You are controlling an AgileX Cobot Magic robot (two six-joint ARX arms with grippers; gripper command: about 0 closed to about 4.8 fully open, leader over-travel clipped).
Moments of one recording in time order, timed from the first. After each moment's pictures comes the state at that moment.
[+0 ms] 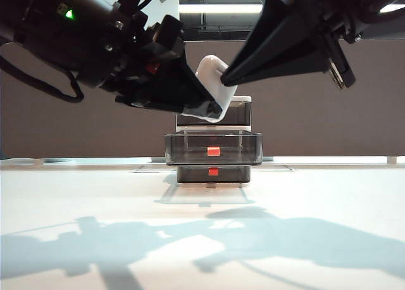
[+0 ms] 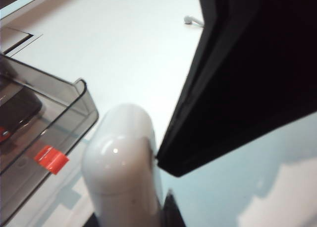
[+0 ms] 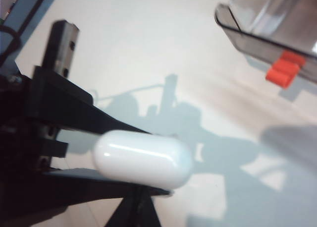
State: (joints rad) left arm -0.89 1.24 0.50 0.36 0.09 0.21; right arm 0.66 1.11 0.71 -0.20 -0.42 0.37
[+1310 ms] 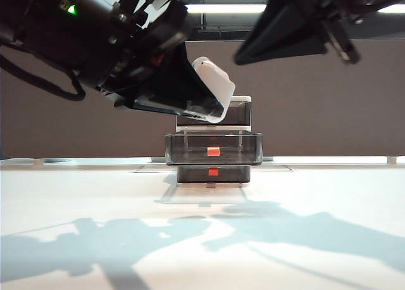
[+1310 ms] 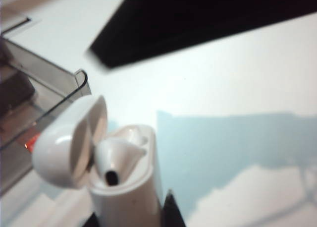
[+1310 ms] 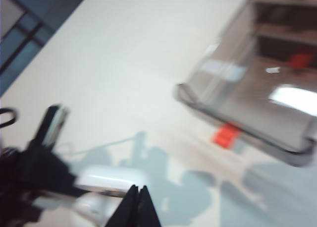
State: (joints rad) left arm -0.89 1.24 0.51 0.36 0.09 0.05; right arm 0.62 1.08 0.72 -0.11 -0.29 0.37
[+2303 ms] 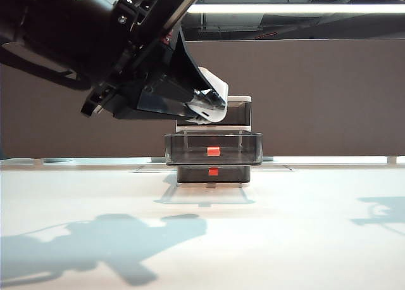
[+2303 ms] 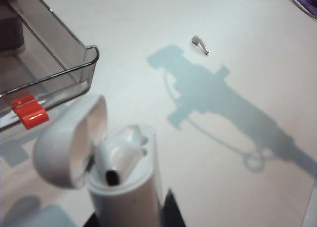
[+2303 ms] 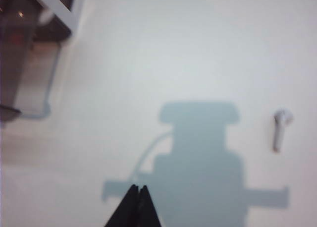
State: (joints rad) left arm -0.89 1.24 0.51 0.36 0.09 -0.31; right arm 0.08 1.01 0.88 -0.71 -0.14 0.09
